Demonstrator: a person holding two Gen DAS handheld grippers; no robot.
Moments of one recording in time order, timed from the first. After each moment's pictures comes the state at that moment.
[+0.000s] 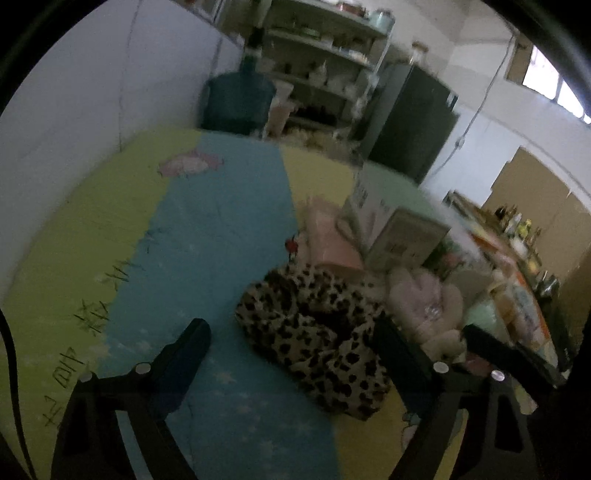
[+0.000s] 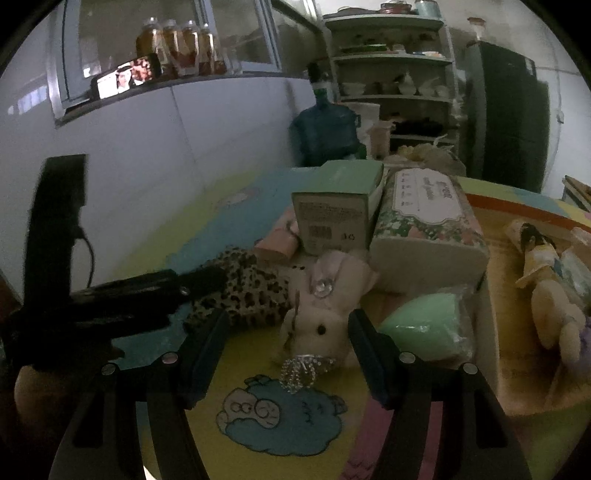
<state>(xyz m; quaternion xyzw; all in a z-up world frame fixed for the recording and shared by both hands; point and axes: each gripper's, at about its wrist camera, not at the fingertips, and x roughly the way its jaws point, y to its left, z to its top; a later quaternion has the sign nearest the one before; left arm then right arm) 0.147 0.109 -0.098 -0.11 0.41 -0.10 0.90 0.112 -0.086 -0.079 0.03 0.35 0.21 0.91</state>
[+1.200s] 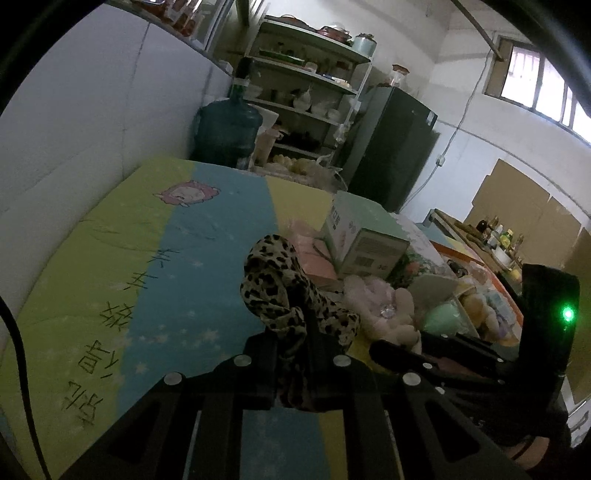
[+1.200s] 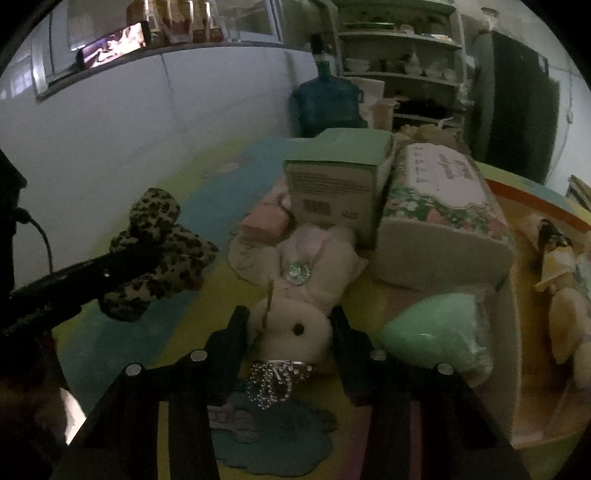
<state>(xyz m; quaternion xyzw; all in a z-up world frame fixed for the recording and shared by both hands) 0.101 0.128 -0.071 -0.13 0.35 -0.13 0.92 0.141 -0.074 -0.094 0.01 0.40 0.22 0.89</state>
